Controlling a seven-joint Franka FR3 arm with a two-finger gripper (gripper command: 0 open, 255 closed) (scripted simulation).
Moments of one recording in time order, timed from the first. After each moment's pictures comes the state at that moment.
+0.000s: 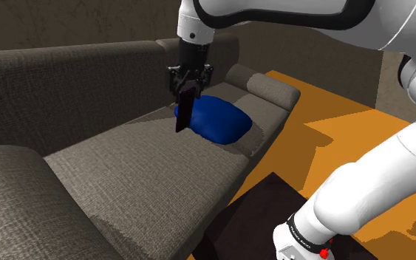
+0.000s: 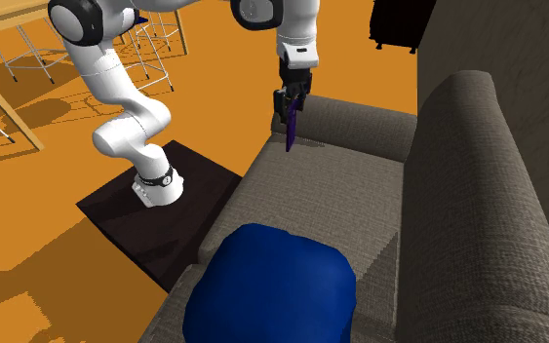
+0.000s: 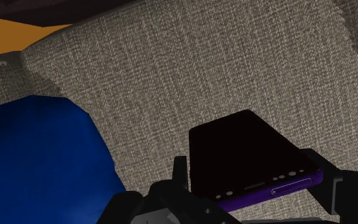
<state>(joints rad) 0.02 -0.17 0.40 -1.84 0.07 1.69 0.44</state>
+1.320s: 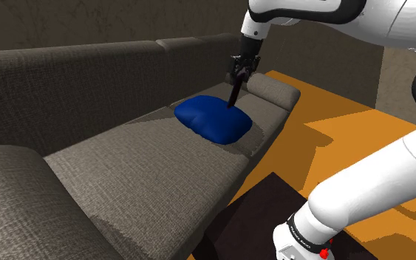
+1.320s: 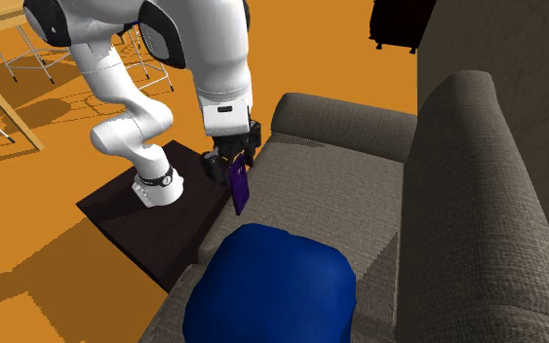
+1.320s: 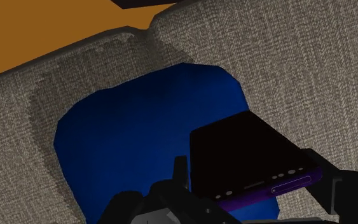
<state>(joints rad) -0.17 -0.23 0.08 -1.90 0.03 1.67 -0.07</state>
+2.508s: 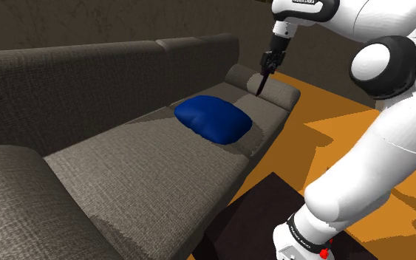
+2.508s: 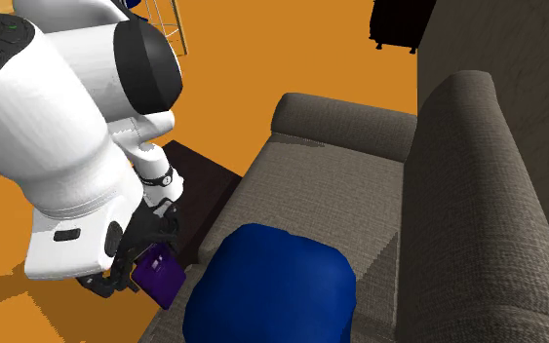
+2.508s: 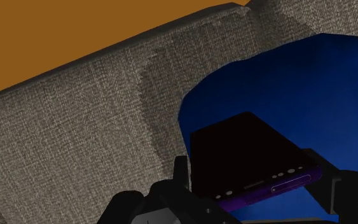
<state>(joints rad) -0.35 0.06 -0.15 -1.56 0.02 1.62 -0.47</state>
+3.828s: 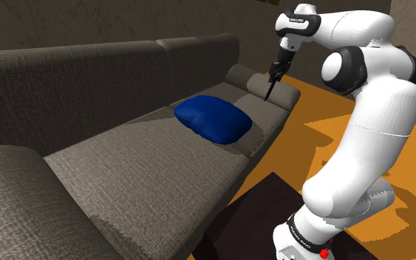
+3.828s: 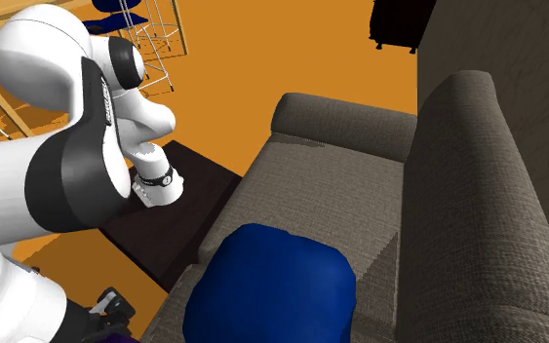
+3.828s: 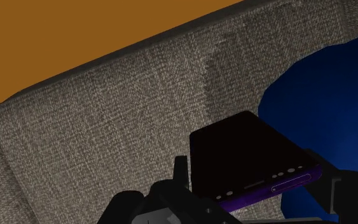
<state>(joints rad) -0.48 0.32 -0.22 -1.37 0.08 1.68 -0.66</state>
